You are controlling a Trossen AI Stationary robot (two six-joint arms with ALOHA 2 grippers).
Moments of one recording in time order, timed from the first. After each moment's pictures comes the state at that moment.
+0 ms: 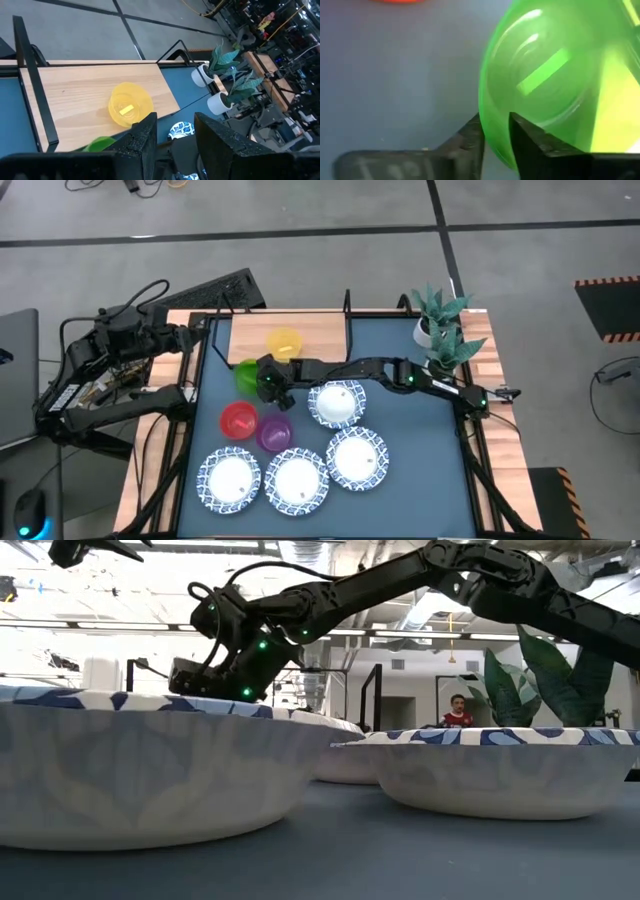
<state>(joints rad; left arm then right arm) 0.59 0.58 1.14 -0.93 -0.05 -0.77 -0.10 2.63 2.30 -0.45 0.12 -0.79</state>
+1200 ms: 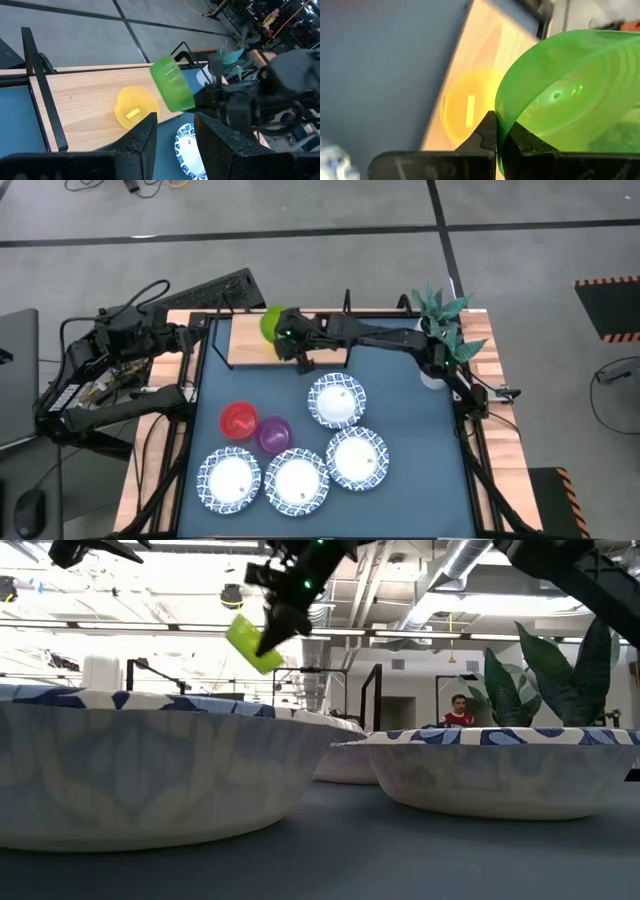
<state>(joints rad) 0.59 0.58 1.14 -0.93 -0.07 -0.72 -0.19 2.27 2.30 -0.87 0.23 -0.73</state>
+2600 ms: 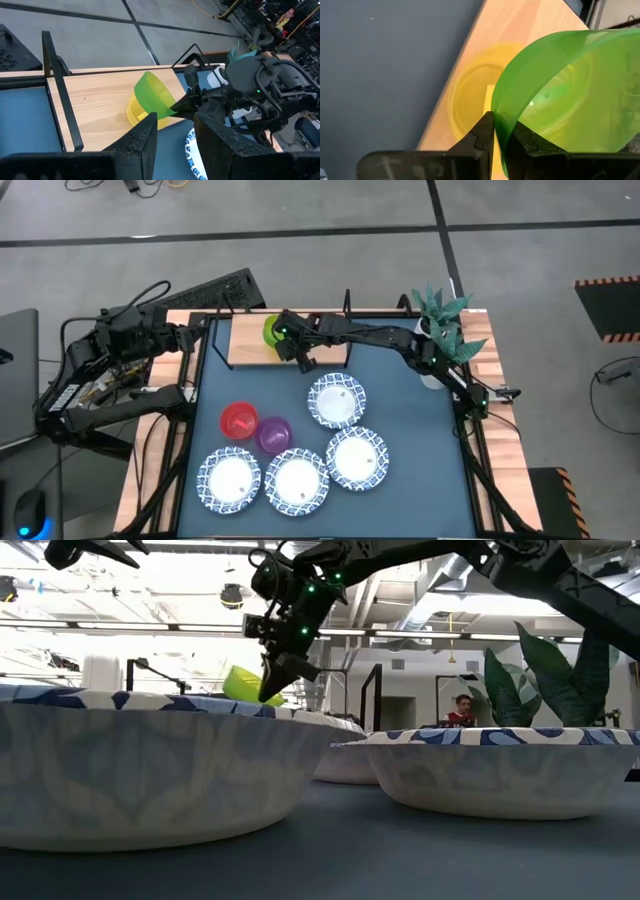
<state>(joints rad) 0.59 0.58 1.14 -0.96 -0.12 -0.71 -0.26 2.38 2.30 -0.85 0.12 -0.81</state>
